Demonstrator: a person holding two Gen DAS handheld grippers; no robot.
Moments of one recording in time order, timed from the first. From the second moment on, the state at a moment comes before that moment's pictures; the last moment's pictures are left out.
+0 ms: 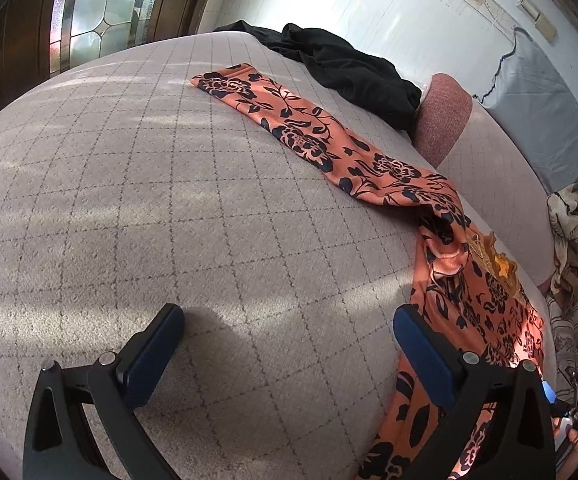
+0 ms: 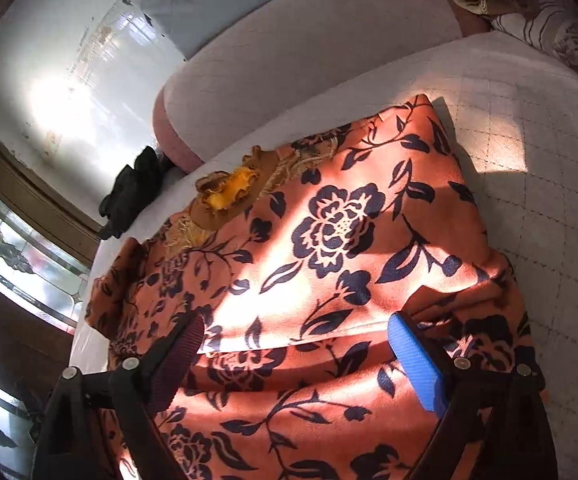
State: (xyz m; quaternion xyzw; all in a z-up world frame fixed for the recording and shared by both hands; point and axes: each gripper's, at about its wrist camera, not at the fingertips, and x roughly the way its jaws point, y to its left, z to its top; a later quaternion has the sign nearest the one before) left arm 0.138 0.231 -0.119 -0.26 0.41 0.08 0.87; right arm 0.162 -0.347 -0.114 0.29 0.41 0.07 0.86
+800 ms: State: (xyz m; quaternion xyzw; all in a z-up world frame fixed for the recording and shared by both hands) left arm 0.333 0.390 -0.134 -0.45 0.34 0.13 0.81; right arm 0.106 -0.318 -0.141 0.27 0.38 0.11 0.88
